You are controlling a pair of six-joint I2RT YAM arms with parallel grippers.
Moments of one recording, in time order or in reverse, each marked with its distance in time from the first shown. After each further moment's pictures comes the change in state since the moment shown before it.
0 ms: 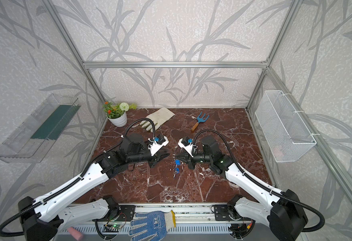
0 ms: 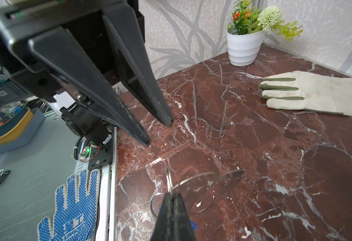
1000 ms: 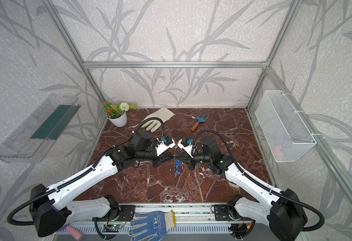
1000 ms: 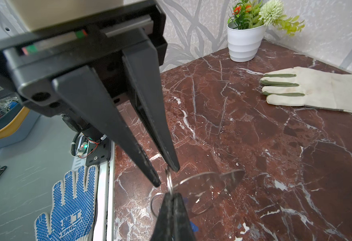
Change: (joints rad) left arm 0.000 0.128 0.054 -0.037 0.112 0.045; right arm 0.013 0.006 0.002 -0.014 0.001 -0.018
